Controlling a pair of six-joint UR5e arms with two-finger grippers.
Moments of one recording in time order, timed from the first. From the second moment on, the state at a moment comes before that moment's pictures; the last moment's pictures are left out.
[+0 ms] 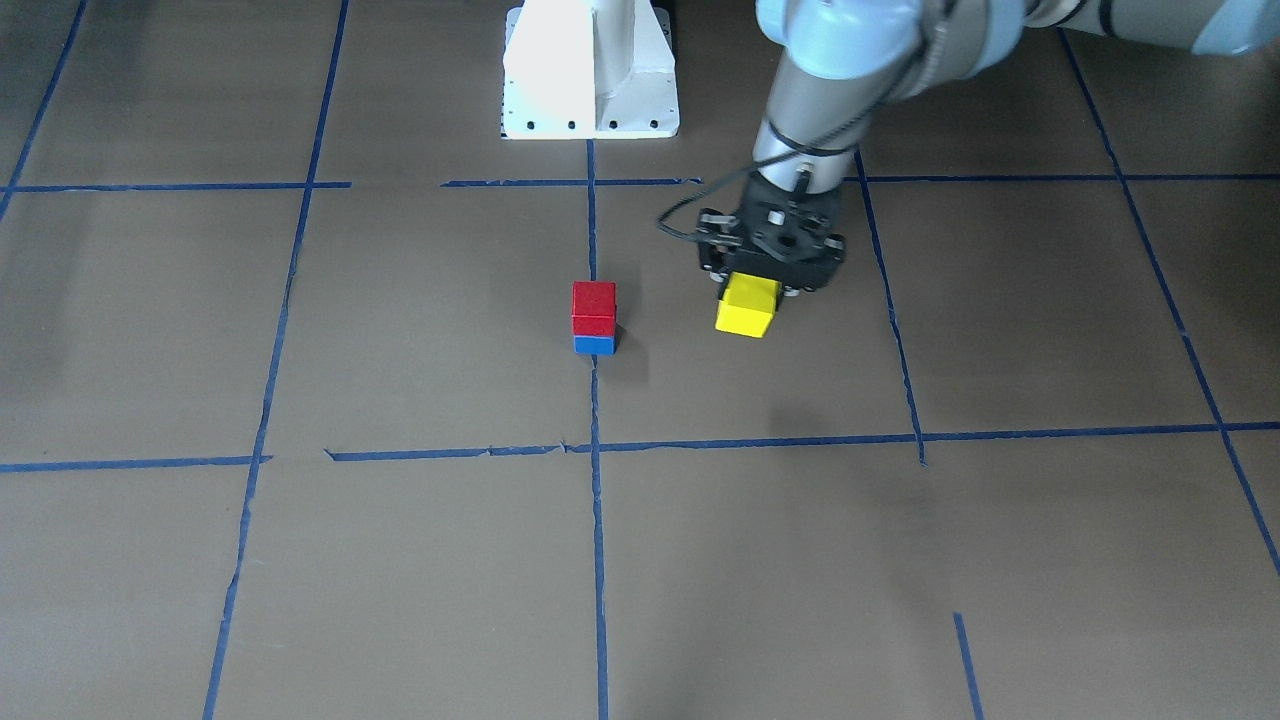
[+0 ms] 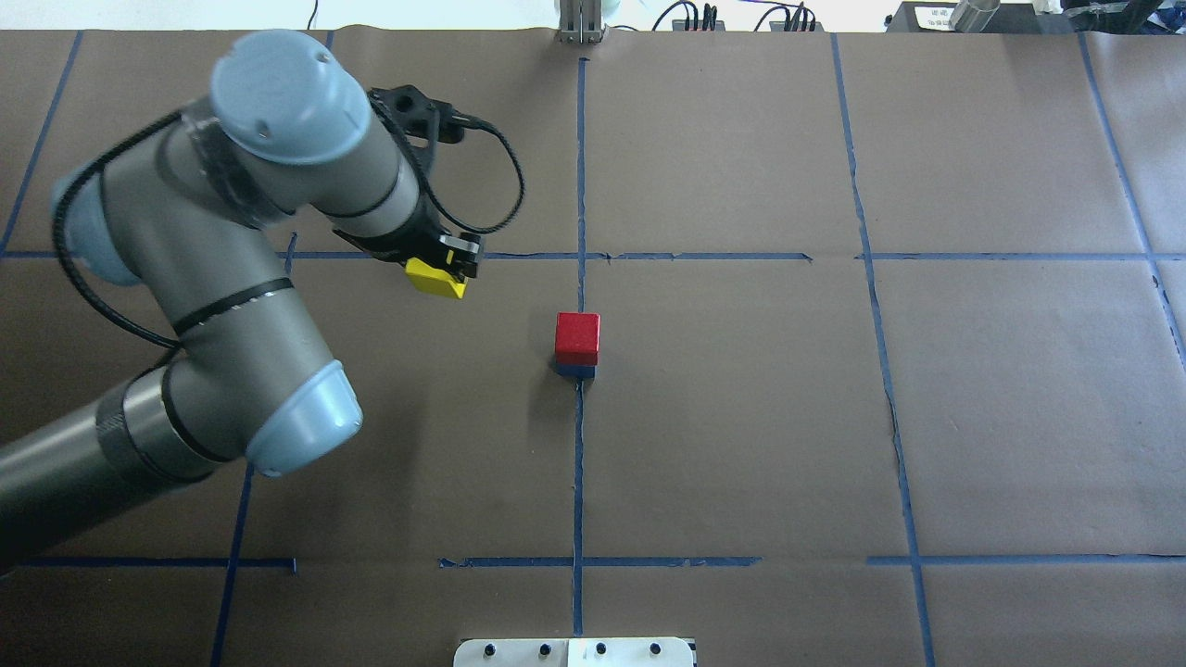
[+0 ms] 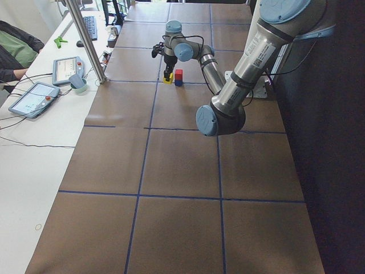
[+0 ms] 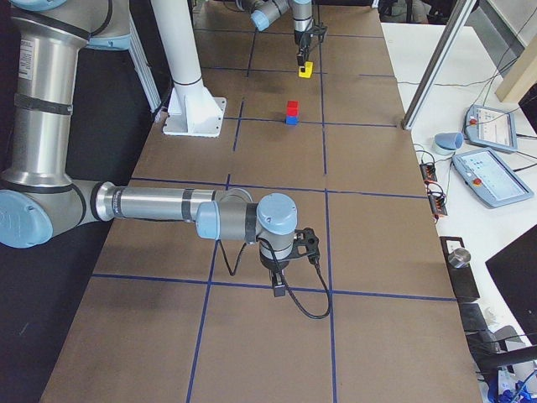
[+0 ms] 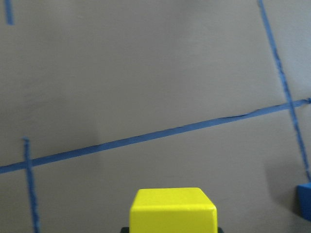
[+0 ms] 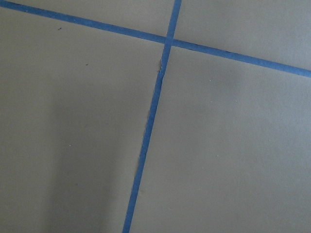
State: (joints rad) left arm -0.65 -2.28 -1.82 -1.43 -1.90 -0.89; right arm 1.57 -1.77 1.77 -1.57 2.31 -0.21
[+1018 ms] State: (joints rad) left arm -0.50 -2.53 -1.57 -1.37 -1.78 -0.98; right arm 1.57 -1.77 1.77 -1.57 2.31 -0.21
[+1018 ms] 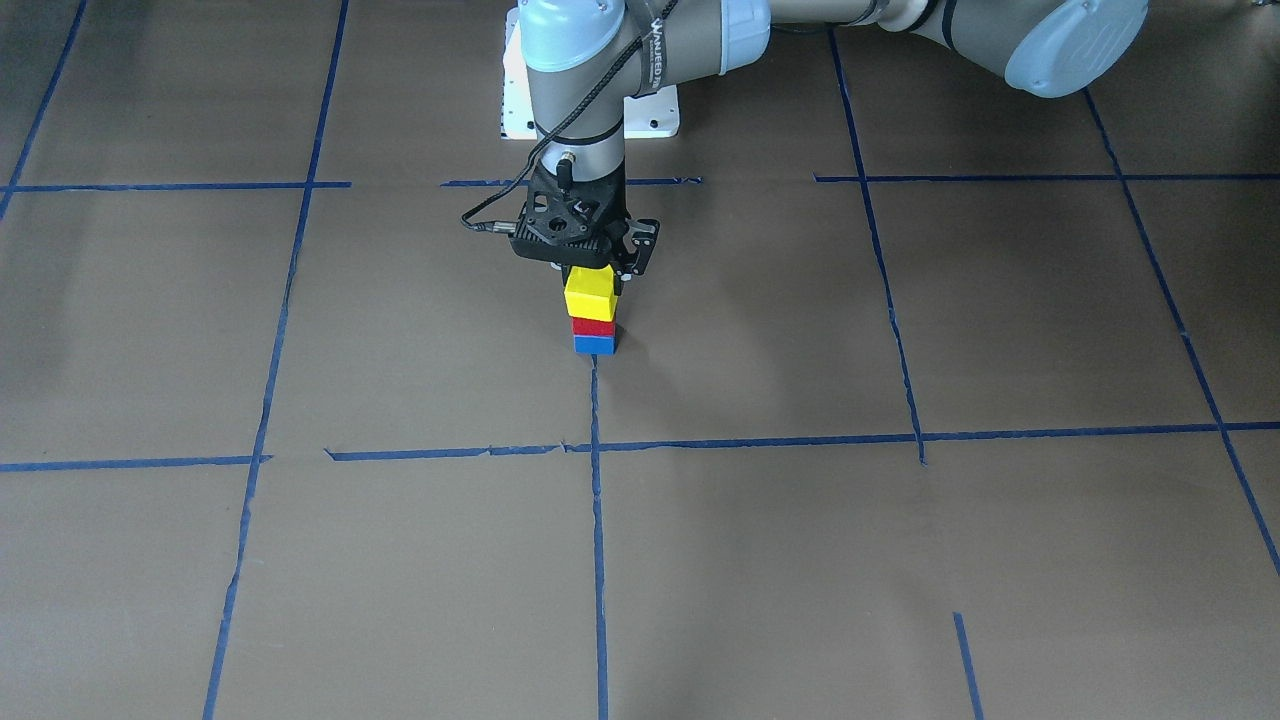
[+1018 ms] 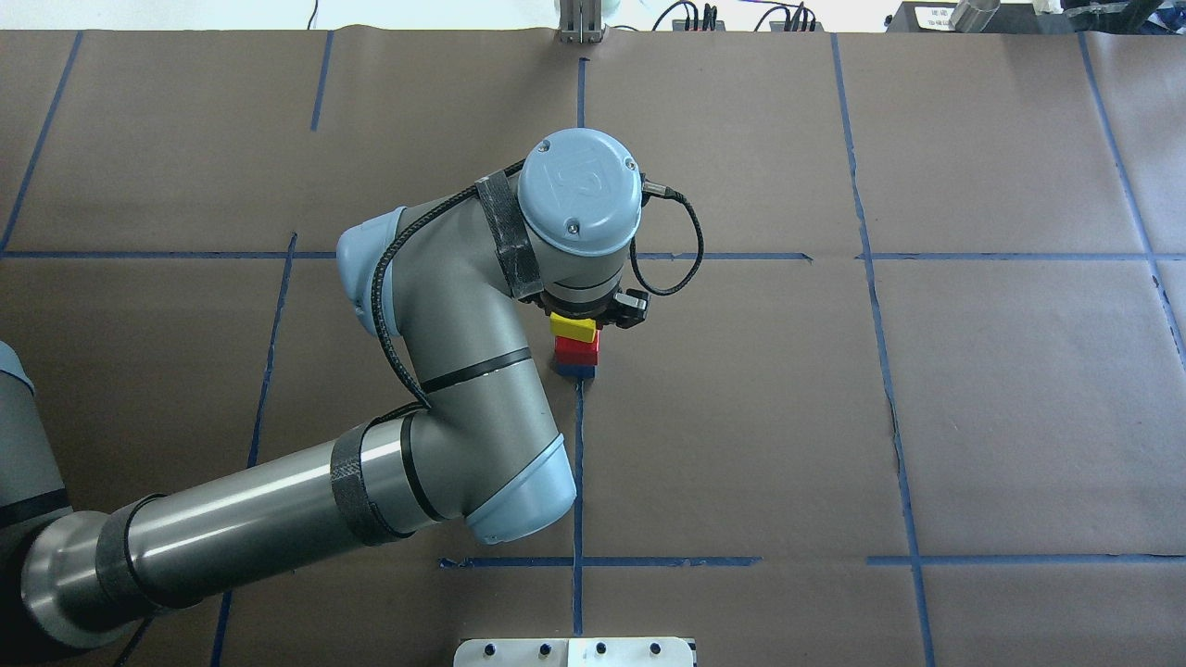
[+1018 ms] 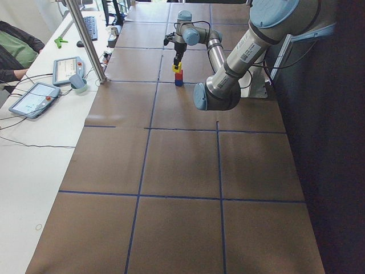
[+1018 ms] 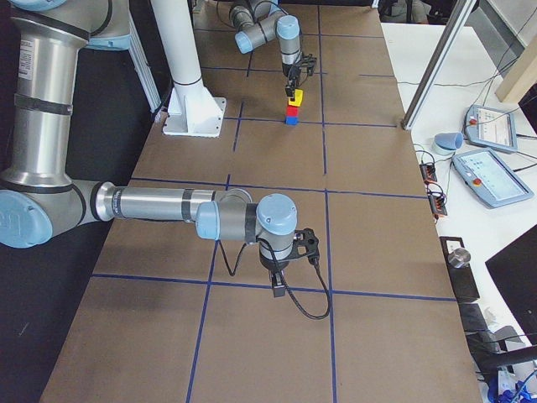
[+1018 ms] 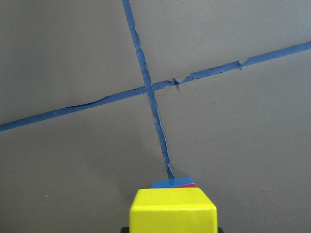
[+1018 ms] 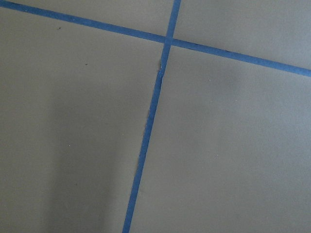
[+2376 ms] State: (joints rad) left arm -0.50 -2.52 -1.57 -1.38 -1.80 -1.05; right arm 1.57 -1.77 1.77 -1.57 2.31 -0.21
